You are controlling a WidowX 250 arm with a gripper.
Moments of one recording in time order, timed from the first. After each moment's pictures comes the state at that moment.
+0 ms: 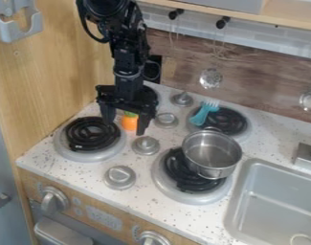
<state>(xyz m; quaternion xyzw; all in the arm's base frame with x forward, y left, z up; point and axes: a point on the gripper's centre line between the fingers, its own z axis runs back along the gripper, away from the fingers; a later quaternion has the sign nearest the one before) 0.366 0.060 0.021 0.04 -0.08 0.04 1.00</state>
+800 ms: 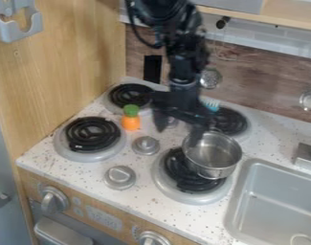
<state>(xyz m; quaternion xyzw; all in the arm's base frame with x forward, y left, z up) 0.363 -0.056 0.035 0.00 -0.11 -0.09 0.99</state>
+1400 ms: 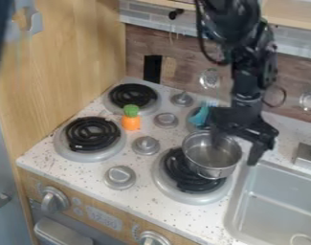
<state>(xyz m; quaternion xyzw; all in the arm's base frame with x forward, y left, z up) 0.389 -0.127 0.008 -0.02 -0.08 -0.12 0.99</state>
